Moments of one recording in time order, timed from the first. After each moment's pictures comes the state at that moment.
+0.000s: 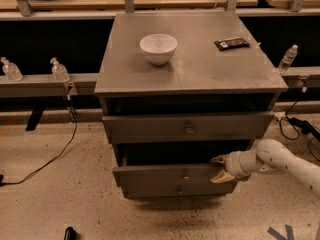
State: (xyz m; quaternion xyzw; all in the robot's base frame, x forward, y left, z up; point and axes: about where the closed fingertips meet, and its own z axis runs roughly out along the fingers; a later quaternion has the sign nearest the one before) arm 0.600 -0.246 0.422 -0.67 0.65 0.10 0.33
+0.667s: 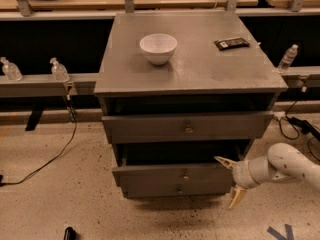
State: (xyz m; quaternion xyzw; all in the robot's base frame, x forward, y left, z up) arm 0.532 -0.245 0.455 -0.70 0.63 0.15 0.31
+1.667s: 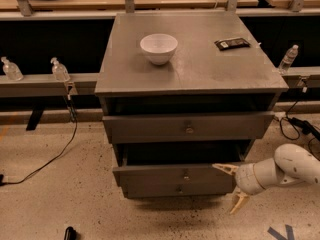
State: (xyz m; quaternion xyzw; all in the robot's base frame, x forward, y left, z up) arm 0.480 -0.232 0.496 -0.72 0.60 0.17 0.31
